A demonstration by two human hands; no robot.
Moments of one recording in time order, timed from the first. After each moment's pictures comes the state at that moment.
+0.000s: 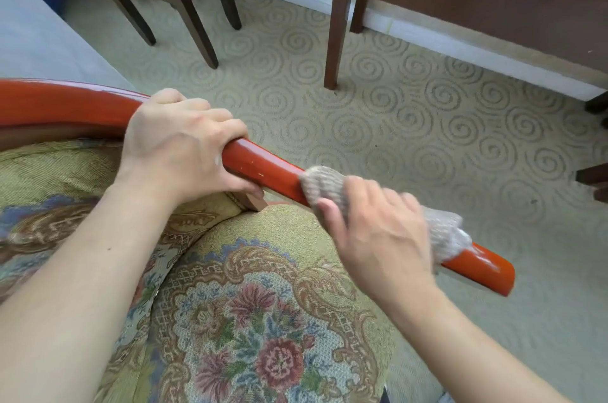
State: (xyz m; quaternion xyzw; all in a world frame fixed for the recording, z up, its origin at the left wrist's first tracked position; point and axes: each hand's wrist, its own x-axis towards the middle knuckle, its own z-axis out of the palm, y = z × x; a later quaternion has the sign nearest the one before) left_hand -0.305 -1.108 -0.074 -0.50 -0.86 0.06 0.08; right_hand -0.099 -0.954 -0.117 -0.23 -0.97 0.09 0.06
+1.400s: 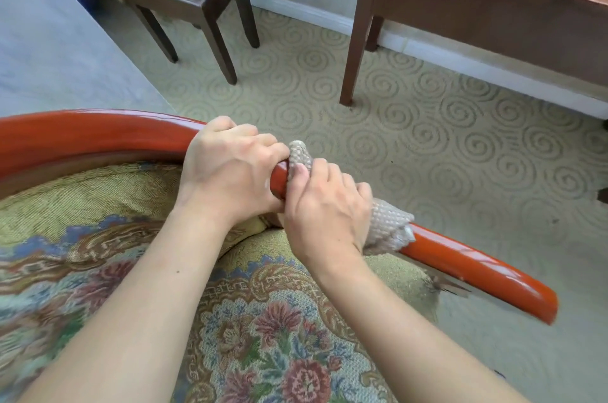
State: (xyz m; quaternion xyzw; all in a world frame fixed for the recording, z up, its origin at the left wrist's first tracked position) left_hand -0.304 -1.106 -0.074 -0.49 -0.86 0.03 0.11; right_hand -0.204 -1.025 -0.114 -0.37 -0.91 0.14 0.10
